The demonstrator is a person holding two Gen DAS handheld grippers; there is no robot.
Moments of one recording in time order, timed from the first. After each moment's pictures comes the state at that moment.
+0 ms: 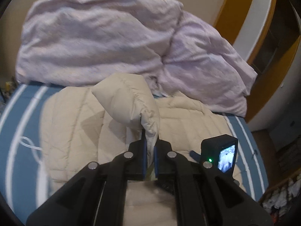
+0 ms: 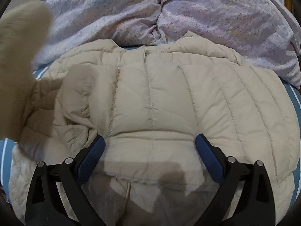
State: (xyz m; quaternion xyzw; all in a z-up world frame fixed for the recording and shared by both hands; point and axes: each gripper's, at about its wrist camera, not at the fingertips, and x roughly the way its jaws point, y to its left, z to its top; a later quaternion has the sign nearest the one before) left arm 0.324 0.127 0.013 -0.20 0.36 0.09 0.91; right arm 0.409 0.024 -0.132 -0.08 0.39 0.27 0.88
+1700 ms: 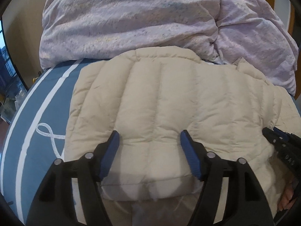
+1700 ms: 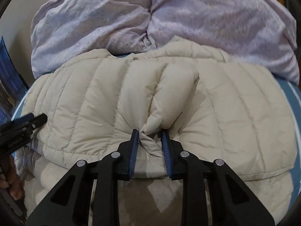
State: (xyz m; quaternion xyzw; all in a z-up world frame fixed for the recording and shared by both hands) left arm 0.319 0.185 -0.096 -0.11 0.41 0.23 0.88; right arm 0.412 -0.003 -0.137 -0.05 0.38 0.28 0.88
